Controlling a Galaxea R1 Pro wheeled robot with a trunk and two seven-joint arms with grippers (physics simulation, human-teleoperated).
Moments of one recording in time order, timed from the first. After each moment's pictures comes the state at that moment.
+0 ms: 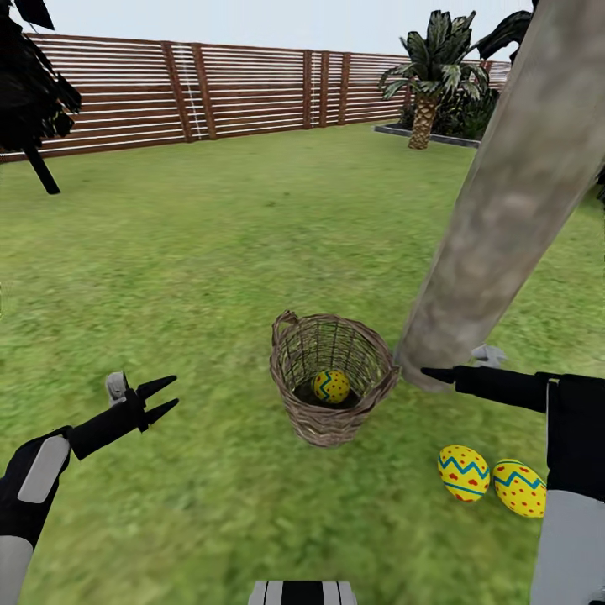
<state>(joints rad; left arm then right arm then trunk) -0.59 0.30 0.33 -0.93 0.79 0.98 -0.84 -0.72 -0.15 -0.50 -1.40 0.49 1.00 1.27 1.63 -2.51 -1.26</state>
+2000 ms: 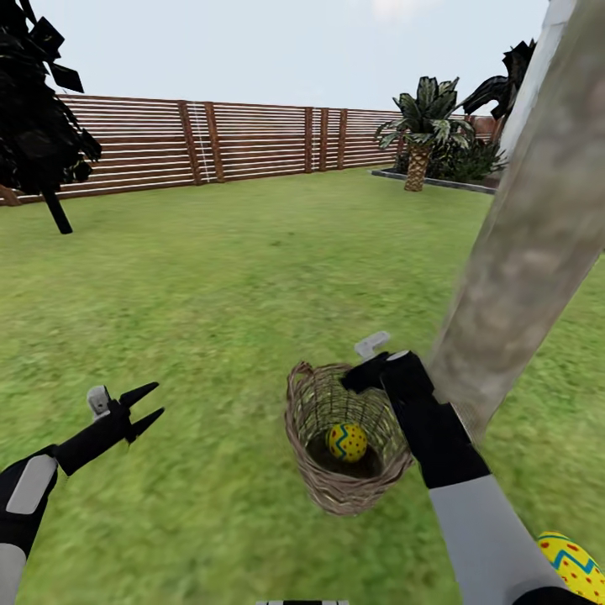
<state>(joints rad) -0.59 0.31 0.45 -0.80 0.79 0.95 -0.84 -0.77 0.09 0.18 -1.34 0.58 1.00 0.52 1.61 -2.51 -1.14</state>
